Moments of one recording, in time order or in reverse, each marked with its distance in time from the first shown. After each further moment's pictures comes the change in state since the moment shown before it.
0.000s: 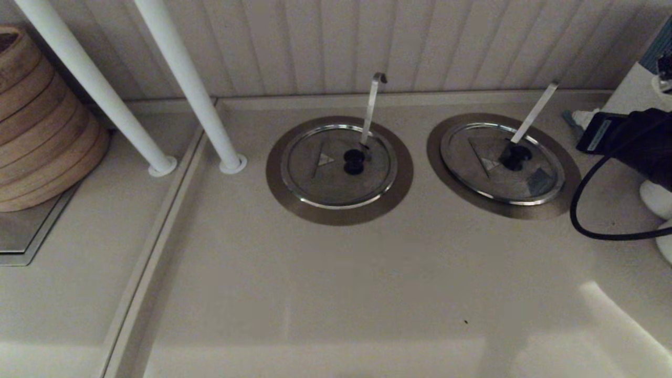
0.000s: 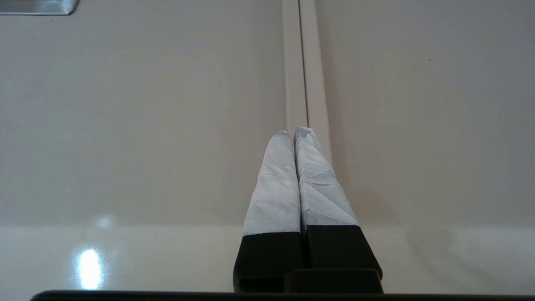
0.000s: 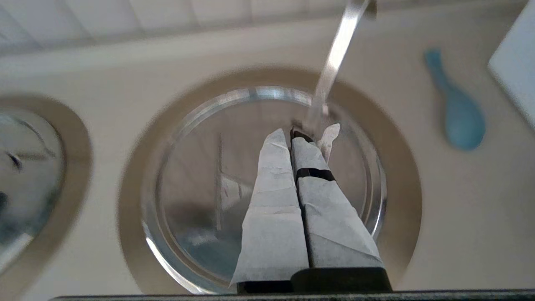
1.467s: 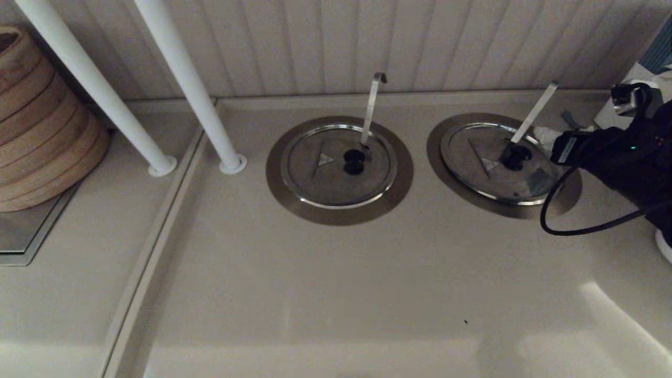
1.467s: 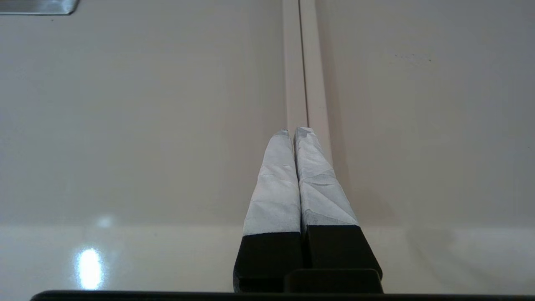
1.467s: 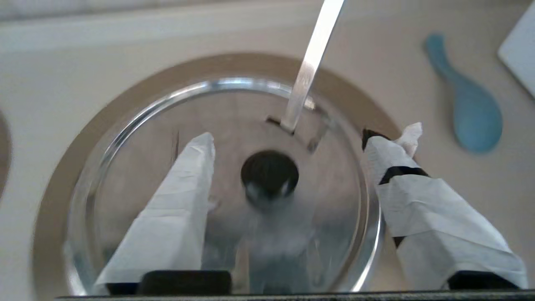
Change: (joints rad) left arm 0.000 0.000 0.000 0.000 0.000 0.000; right arm -0.036 0.199 -0.023 -0.183 0.001 -0.014
